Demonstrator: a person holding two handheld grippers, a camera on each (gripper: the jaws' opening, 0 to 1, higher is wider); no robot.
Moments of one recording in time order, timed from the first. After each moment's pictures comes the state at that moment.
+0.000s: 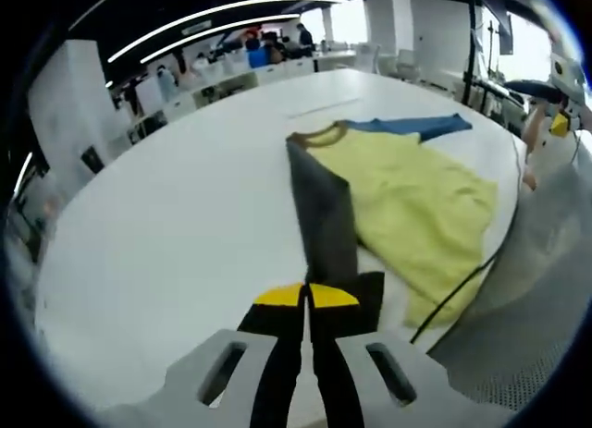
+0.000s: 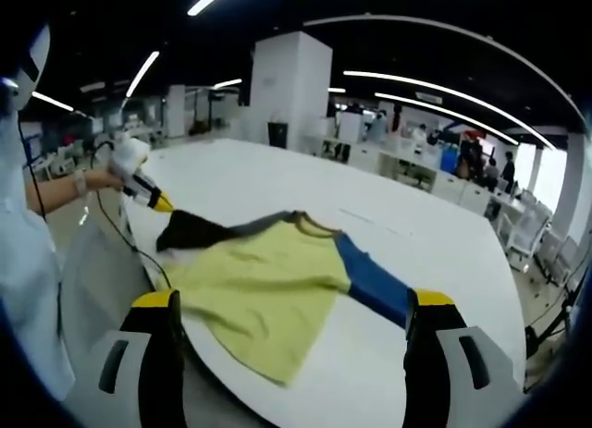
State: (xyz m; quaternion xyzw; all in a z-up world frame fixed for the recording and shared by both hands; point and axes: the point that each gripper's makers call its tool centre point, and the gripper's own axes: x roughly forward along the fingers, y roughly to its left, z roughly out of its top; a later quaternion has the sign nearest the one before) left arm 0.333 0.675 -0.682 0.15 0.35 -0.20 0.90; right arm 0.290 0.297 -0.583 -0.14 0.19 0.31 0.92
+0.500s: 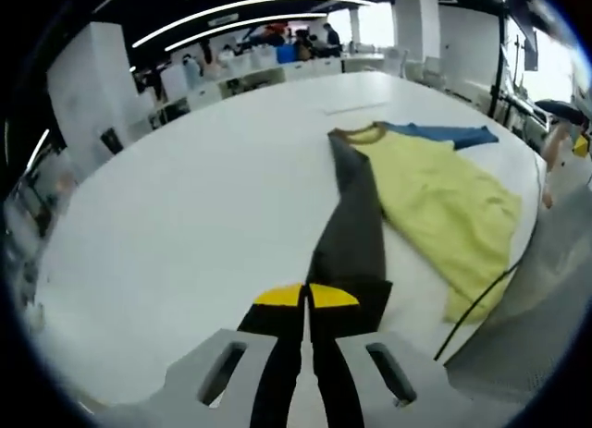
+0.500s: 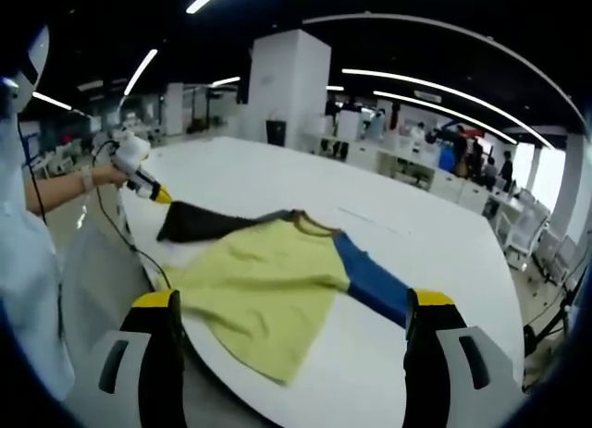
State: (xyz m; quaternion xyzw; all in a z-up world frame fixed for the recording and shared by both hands) left arm 0.349 0.722 -0.684 0.12 0.35 -0.15 0.91; right arm 0.289 0.297 -0.581 -0.13 0.19 0.30 0.92
